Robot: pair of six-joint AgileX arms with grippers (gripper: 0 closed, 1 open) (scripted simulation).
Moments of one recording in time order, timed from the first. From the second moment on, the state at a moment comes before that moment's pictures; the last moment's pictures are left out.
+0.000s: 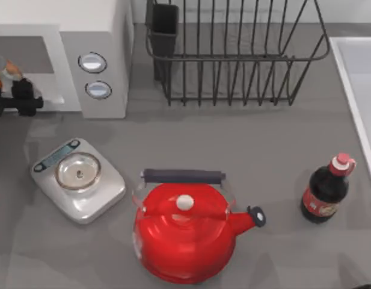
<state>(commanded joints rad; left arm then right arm) 0.13 2.06 0.81 0.89 0.15 0.09 0.00 0.00 0.00 0.00 0.00 0.00</state>
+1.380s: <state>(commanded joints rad) 0.08 2.48 1.52 0.61 0.12 0.05 0.00 0.00 0.00 0.00 0.00 0.00</state>
